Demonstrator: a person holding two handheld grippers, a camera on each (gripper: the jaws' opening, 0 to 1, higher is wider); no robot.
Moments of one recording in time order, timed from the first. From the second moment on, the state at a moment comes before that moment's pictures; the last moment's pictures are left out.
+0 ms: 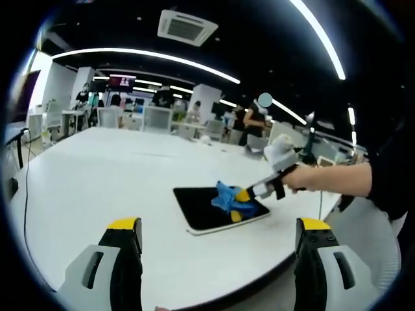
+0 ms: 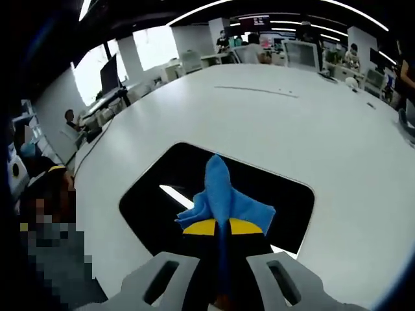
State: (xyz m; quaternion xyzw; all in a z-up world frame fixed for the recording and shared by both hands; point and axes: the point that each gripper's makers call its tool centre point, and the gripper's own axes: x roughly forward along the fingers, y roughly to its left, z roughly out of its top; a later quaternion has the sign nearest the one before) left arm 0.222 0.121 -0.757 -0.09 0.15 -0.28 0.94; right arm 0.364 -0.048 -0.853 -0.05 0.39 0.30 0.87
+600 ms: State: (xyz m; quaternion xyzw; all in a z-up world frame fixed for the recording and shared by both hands) left arm 0.222 0.120 -0.759 -0.09 0.16 -0.28 0.94; right arm 0.329 -0.045 -0.852 0.01 0.39 0.30 0.87
